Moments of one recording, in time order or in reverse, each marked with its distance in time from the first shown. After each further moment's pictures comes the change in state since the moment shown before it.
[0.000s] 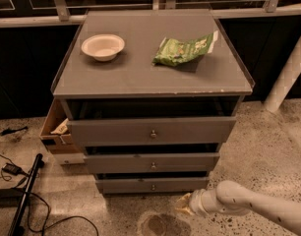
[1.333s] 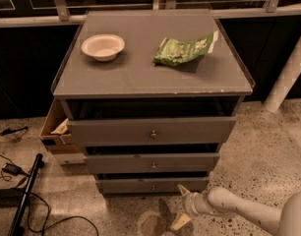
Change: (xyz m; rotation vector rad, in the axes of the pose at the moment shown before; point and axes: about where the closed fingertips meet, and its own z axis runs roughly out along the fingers) arm 0.044 -0.035 0.076 0.049 -0.020 -0.127
